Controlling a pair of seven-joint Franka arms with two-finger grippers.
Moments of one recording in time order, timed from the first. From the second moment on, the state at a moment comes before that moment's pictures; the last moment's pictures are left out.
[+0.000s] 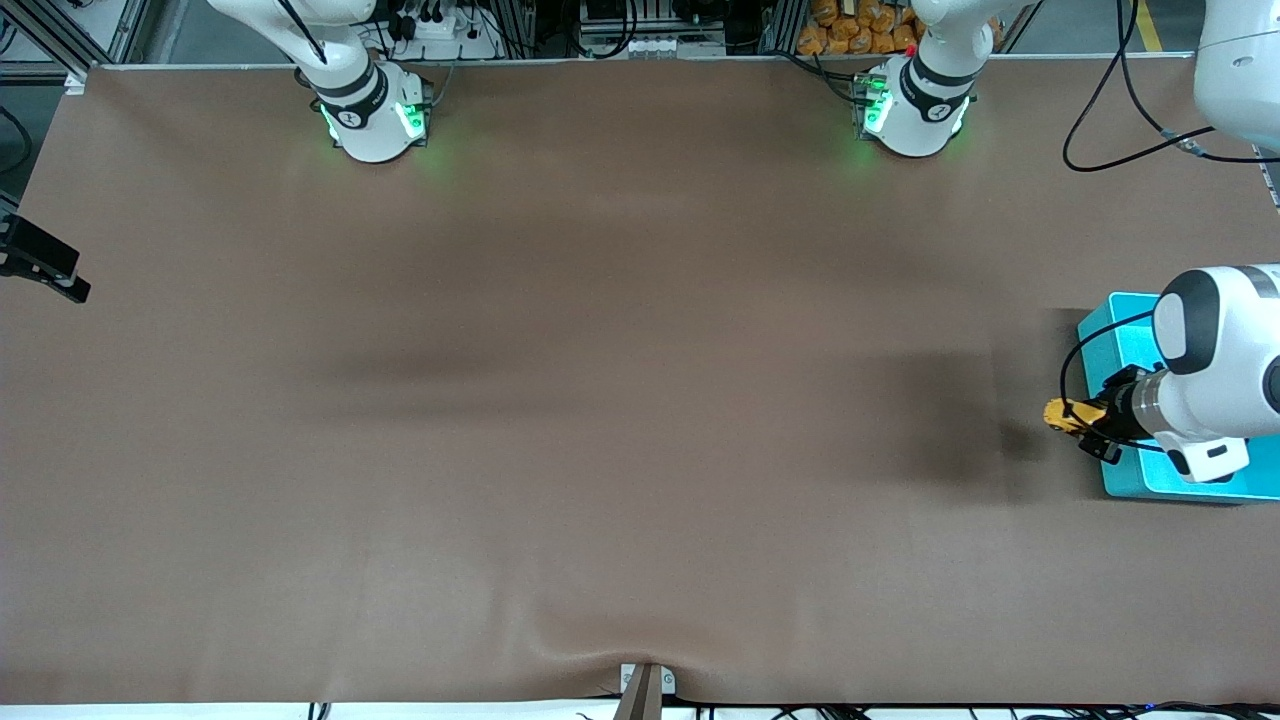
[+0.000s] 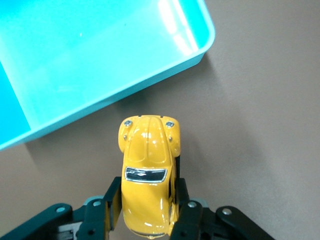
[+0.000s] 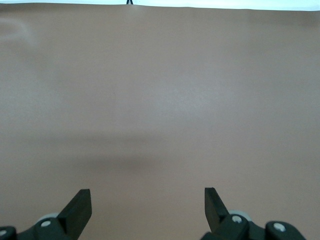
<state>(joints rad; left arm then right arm) 0.32 0.52 -0.22 -1.64 0.26 2.01 -1.08 -0.09 0.07 0.01 -1.40 -0.01 1.57 -0.11</state>
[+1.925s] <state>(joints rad) 0.49 0.47 -0.20 -1.59 0.26 1.97 -0.12 -0.09 0.07 0.01 -1.41 0.00 1.57 -0.11</state>
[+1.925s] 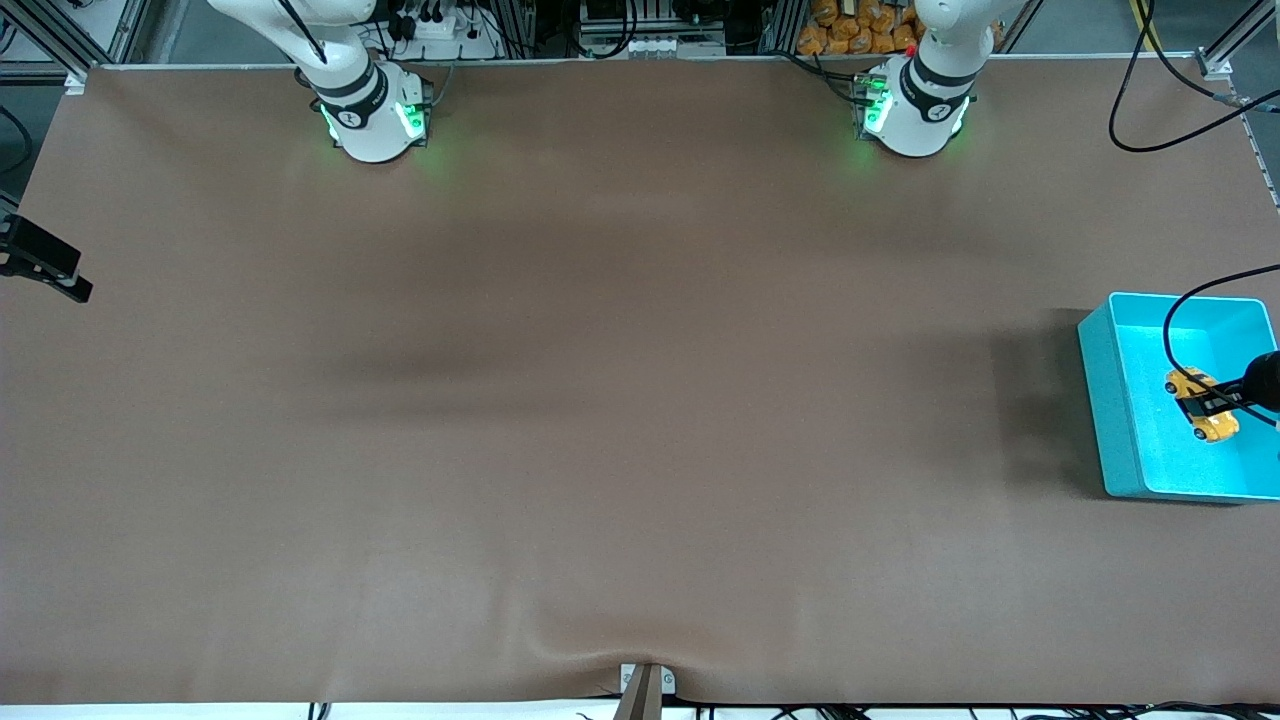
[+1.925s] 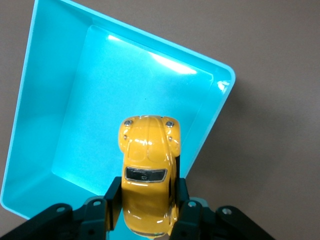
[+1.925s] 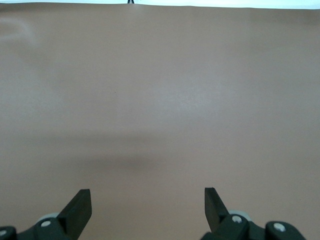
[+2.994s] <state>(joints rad) 0.60 0.54 -0.21 -1.79 0.41 2.31 0.22 -0.09 0.07 -0.01 -1.42 0.03 1.55 -0.10</state>
